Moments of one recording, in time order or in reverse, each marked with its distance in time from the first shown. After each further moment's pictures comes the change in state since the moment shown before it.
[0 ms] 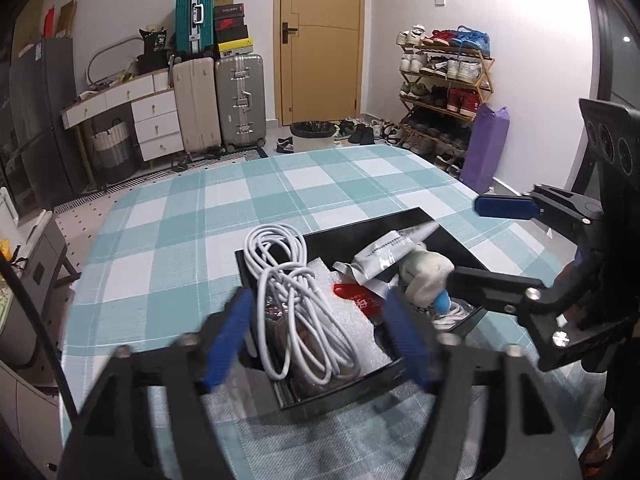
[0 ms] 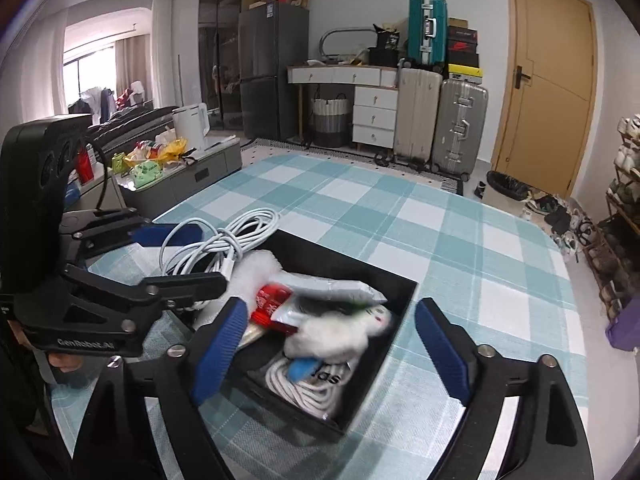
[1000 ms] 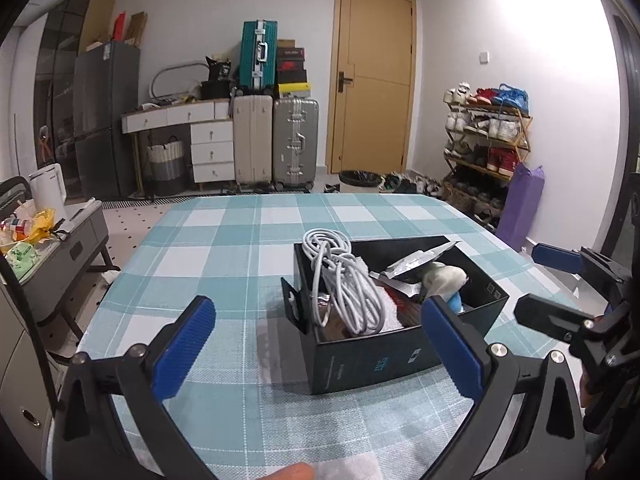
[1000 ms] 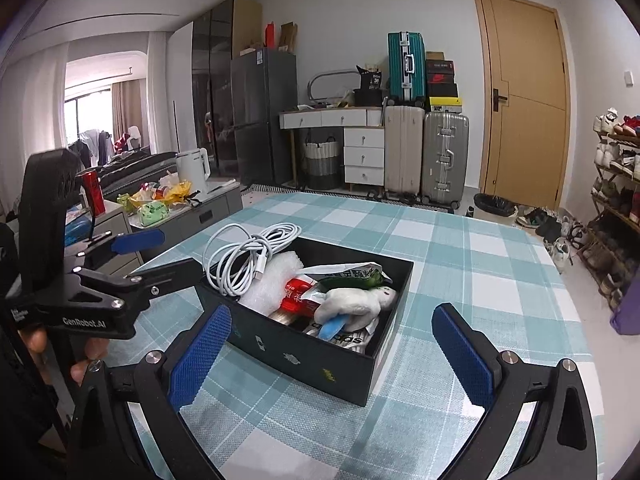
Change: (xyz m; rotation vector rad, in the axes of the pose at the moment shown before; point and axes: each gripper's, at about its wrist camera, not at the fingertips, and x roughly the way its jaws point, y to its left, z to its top) left arm -0.041 0.007 -0.048 -0.135 -0.208 0.148; right arm -0.052 0.020 -0.046 0.061 -0.184 -0.007
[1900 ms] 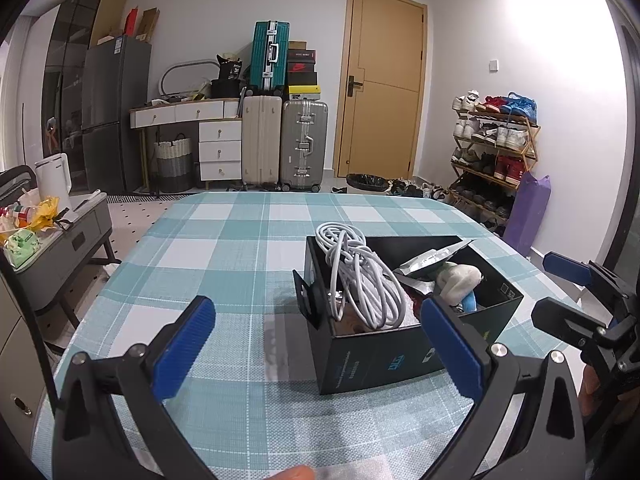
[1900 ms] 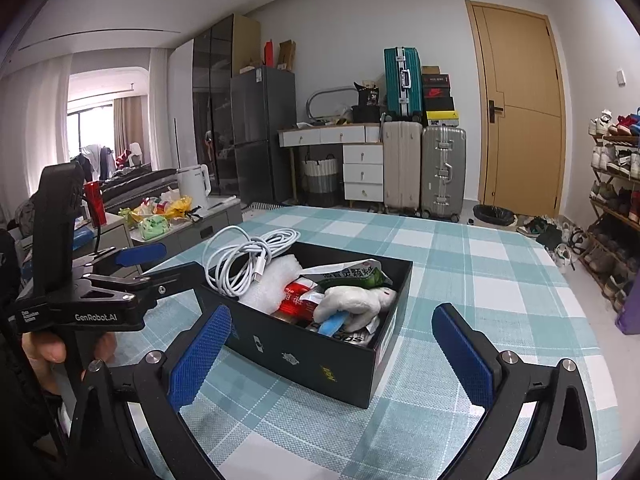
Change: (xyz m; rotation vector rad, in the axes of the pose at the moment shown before) left arm 0.009 0.009 -0.008 -0.031 -0.012 0.012; right arm 0.000 -0.003 -0.016 0.016 -0.068 0.009
